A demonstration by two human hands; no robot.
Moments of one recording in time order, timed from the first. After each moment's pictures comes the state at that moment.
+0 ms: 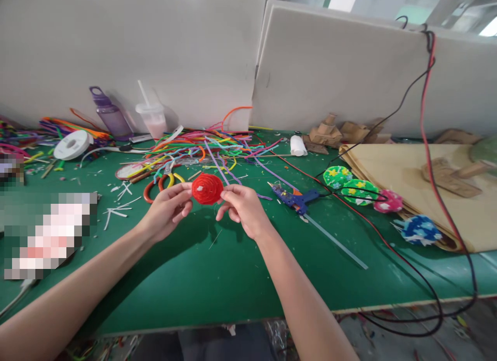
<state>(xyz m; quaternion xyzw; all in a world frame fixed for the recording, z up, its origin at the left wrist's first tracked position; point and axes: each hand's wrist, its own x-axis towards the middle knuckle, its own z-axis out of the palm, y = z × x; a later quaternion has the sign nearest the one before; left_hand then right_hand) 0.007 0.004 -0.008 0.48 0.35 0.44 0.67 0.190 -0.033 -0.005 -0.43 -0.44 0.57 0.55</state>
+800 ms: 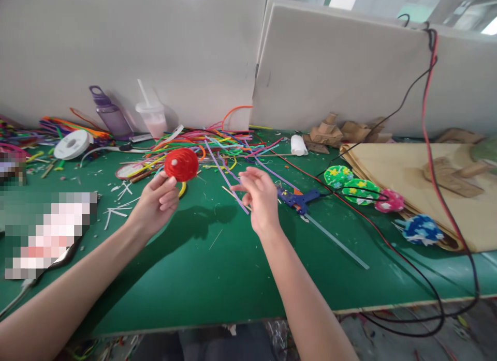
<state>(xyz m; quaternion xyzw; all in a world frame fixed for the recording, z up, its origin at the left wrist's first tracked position) -0.001 0.010 0.001 0.37 0.23 0.57 0.70 0.203 -0.028 -0.006 -0.43 -0.35 0.44 0.71</state>
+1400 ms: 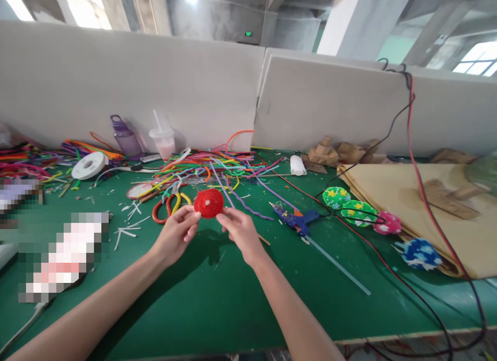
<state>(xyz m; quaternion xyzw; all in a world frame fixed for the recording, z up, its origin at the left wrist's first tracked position) 0.011 -0.001 -0.011 0.38 0.31 0.51 0.71 0.172 -0.032 -0.015 -0.49 -0.46 0.50 0.54</state>
